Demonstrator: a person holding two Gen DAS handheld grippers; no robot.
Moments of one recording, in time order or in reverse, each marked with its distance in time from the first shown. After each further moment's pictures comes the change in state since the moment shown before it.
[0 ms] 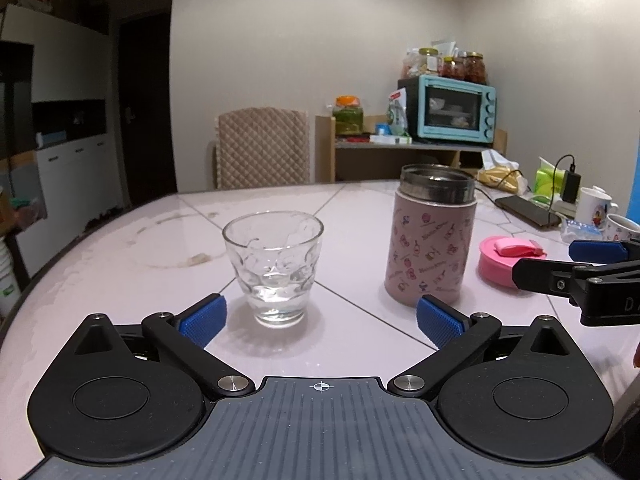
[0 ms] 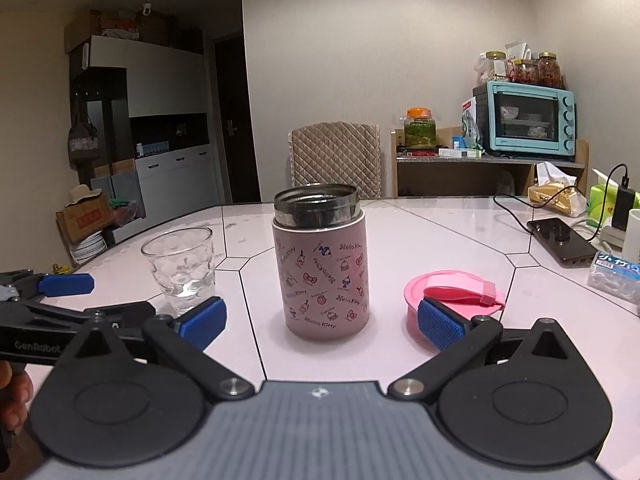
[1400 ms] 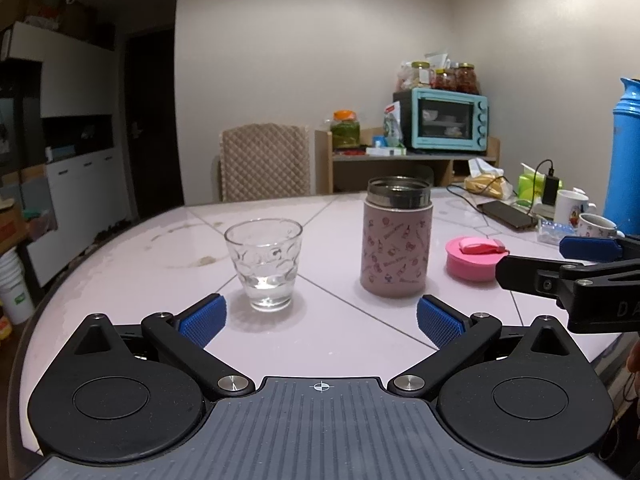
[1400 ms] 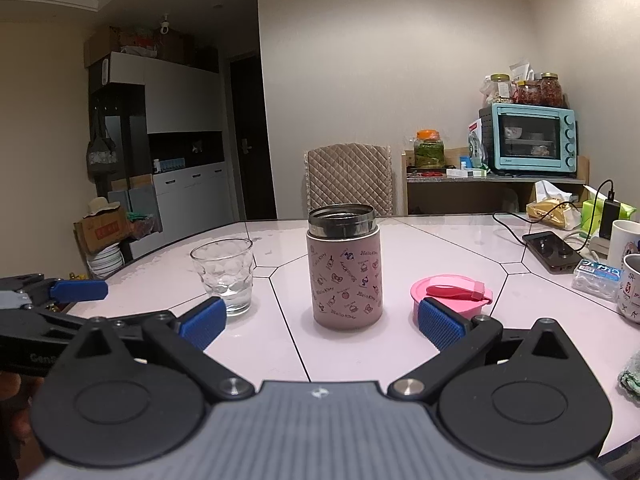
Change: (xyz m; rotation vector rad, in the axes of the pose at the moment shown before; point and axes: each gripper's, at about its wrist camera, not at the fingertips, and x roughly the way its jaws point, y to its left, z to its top) left arm -0.060 -0.028 -0.009 0.017 -0.034 0.024; right arm -0.061 0.016 -0.009 -0.006 -0.053 0.033
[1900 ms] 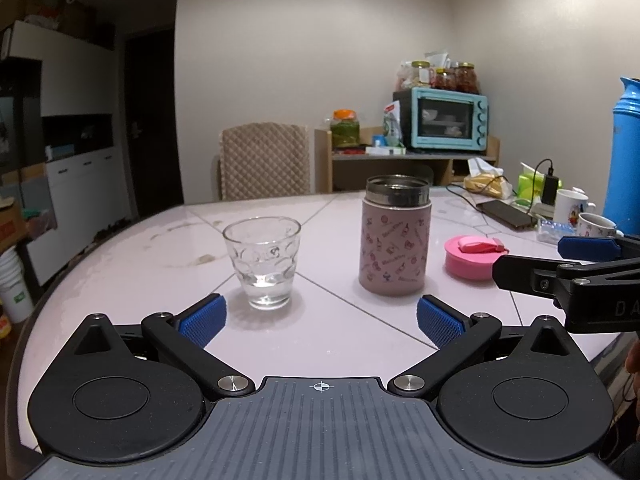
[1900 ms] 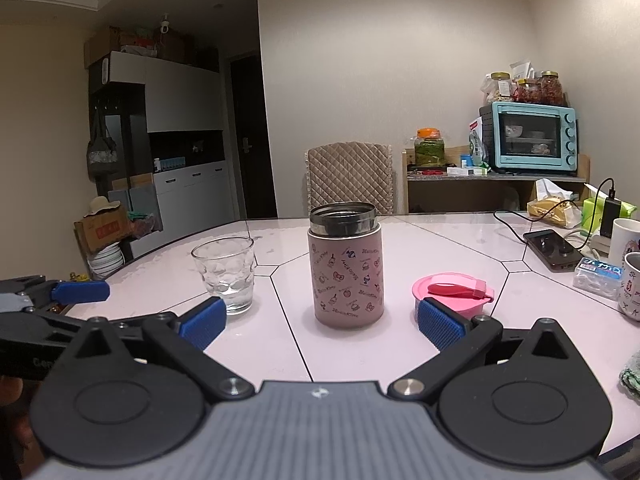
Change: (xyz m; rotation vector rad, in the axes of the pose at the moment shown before) left arm -0.002 -0.004 -0.002 0.001 0.002 -0.006; right arm -0.001 -0.001 -0.001 0.003 0.004 -0.002
